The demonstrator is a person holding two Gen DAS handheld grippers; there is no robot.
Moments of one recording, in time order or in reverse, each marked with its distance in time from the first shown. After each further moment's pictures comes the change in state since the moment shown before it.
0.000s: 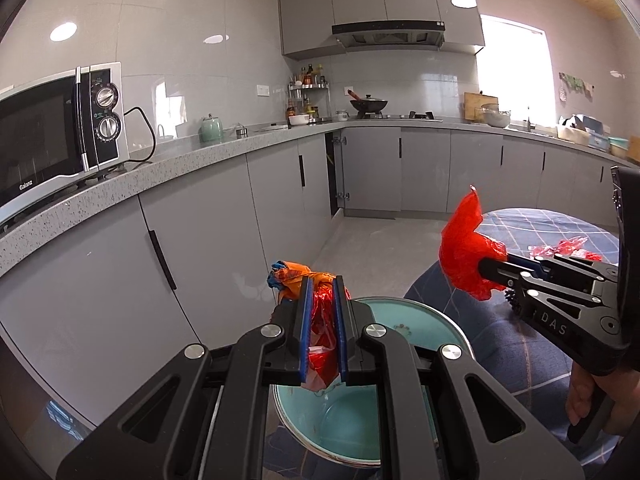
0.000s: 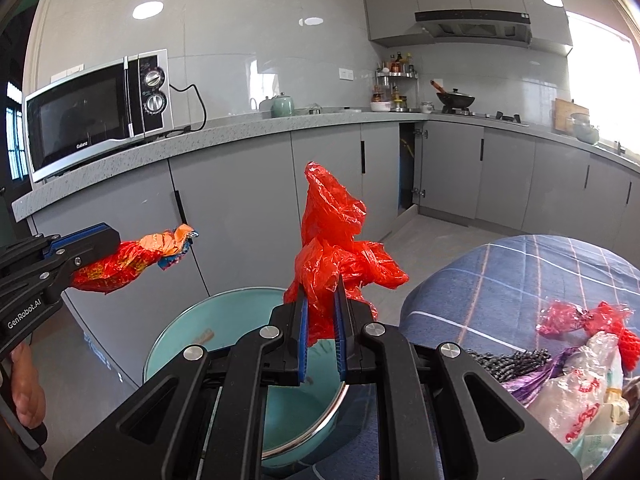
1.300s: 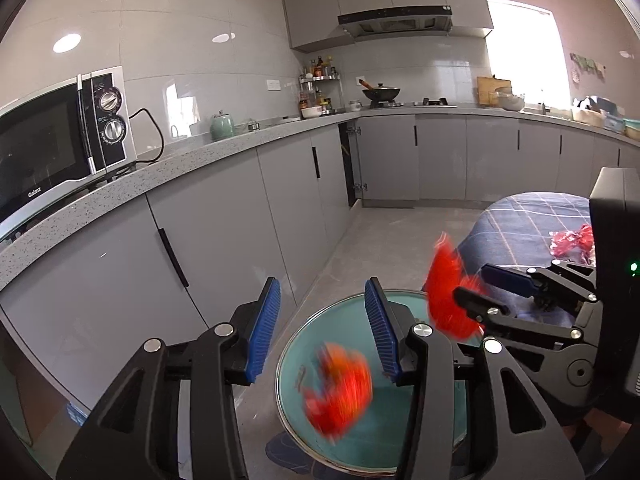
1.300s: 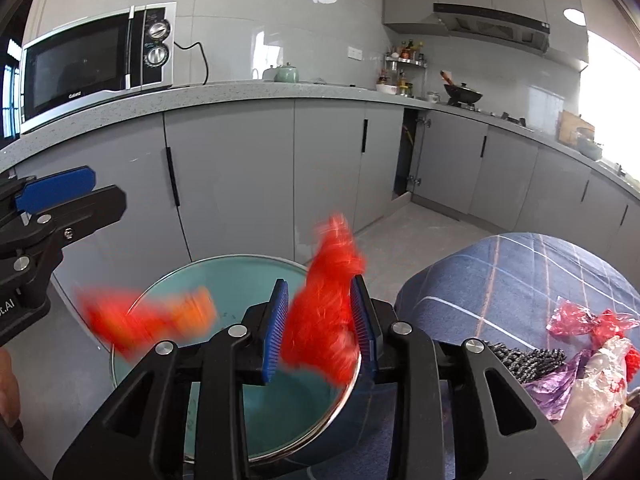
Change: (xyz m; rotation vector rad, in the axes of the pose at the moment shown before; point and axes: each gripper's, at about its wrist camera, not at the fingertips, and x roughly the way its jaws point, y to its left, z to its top) left arm 0.016 -0.021 -0.005 0.040 0.026 0.082; right arm 0.032 0.018 -0.018 -0.106 0.081 -0.052
